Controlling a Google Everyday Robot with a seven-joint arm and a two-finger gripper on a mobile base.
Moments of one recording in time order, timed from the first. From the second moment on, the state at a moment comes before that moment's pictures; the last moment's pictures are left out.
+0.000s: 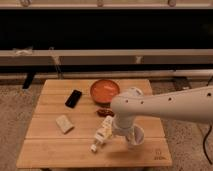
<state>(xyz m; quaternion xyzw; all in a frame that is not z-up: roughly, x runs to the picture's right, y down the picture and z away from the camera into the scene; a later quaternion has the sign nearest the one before) 0.069 0.247 0.691 -0.31 0.28 0.66 0.63</state>
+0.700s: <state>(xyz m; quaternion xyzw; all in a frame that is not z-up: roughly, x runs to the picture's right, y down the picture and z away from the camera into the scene) 0.090 0.230 0.692 -0.25 0.30 0.68 0.62</state>
